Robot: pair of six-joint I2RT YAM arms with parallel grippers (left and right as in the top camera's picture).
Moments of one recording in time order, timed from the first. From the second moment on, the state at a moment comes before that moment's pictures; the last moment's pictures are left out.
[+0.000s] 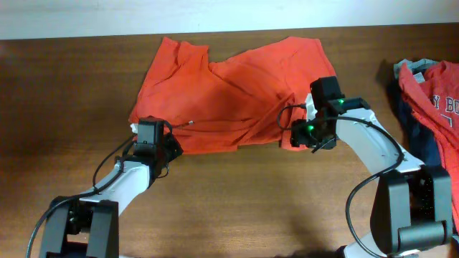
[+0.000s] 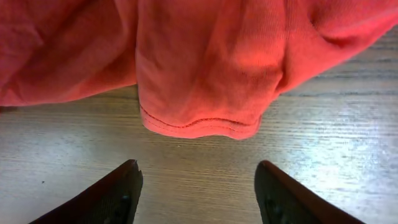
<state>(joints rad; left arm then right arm) -0.16 1.62 0.69 -0.06 0.02 -0.67 0.12 1.74 1.17 -0.84 -0.15 0.20</state>
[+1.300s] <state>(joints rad) -0.16 1.26 0.93 -0.51 0.04 -0.54 0.19 1.84 1.27 -1.02 -0.01 0.21</state>
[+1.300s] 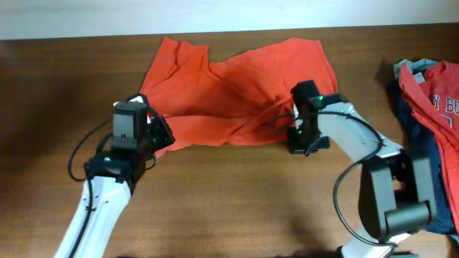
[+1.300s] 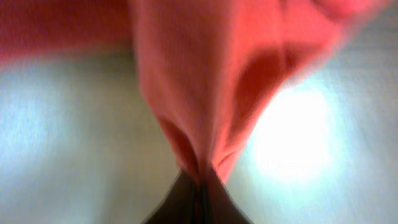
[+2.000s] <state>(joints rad) -0.13 1.25 1.26 -1.11 -0.14 -0.40 -0.01 1.64 1.43 -1.42 -0.03 0.22</state>
